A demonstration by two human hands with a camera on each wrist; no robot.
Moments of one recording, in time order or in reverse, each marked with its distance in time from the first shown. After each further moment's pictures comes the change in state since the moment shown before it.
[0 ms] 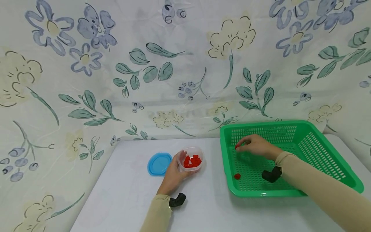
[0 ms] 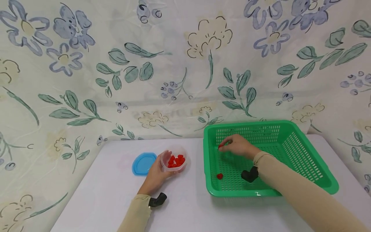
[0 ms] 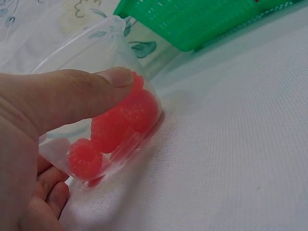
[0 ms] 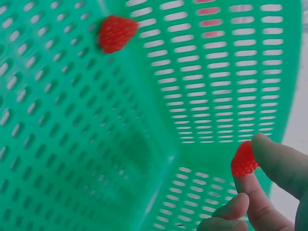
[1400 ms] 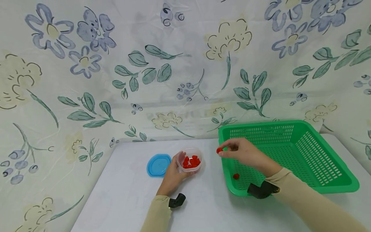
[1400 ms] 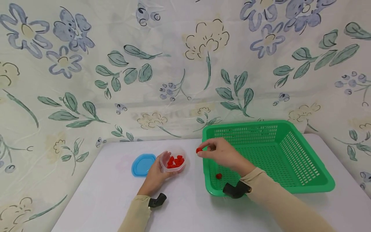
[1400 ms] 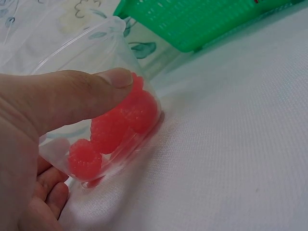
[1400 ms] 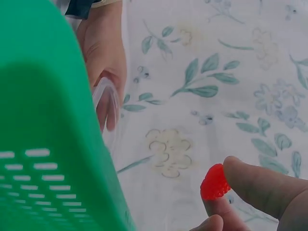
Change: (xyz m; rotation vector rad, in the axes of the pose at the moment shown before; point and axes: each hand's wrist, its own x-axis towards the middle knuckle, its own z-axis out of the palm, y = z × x) left_hand 0.003 -0.002 0.001 -0.014 -0.009 -0.038; right_hand -0.040 -0.074 0.037 0.148 0.106 -0.086
